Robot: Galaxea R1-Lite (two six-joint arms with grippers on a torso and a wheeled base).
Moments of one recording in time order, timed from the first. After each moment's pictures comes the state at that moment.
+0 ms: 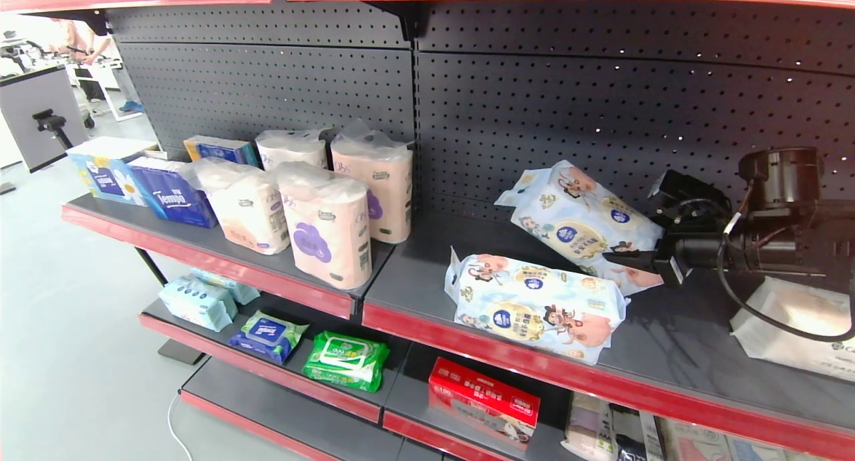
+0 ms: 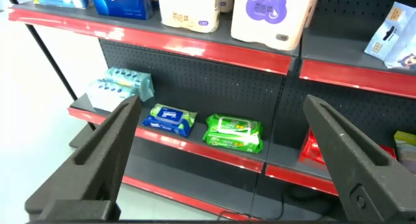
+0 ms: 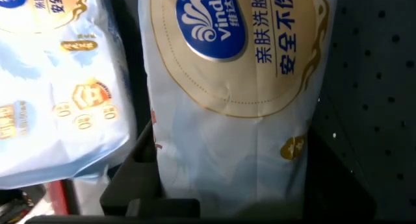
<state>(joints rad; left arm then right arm) 0.01 0.00 0.00 0.00 -0.01 0.00 -0.02 1.80 -0.99 -0.22 0.57 -0.82</state>
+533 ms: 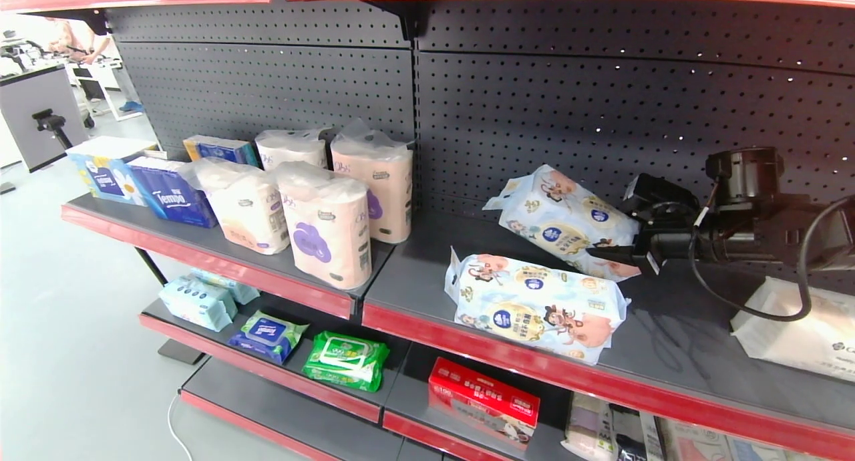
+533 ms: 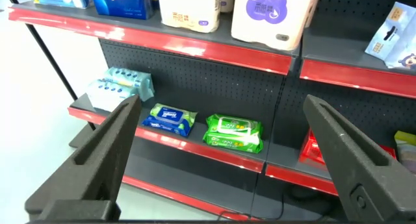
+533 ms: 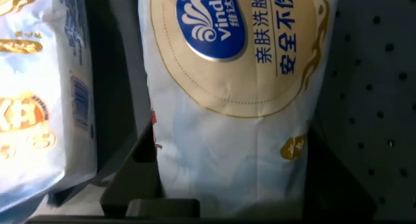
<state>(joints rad) 0.01 0.00 0.00 0.00 -0.01 0.00 -0.01 1.92 -1.11 -0.22 0.59 -0.91</state>
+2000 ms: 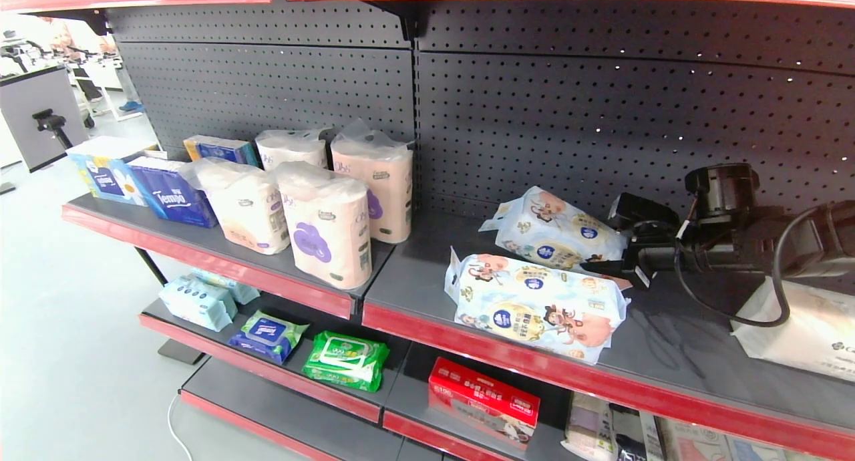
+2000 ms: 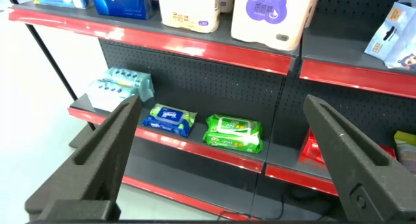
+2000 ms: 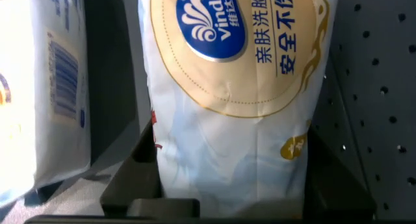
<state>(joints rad) 0.01 0.00 0.00 0.00 -0.01 0.00 0.00 1.98 -1.10 -0.22 0.55 -0.97</state>
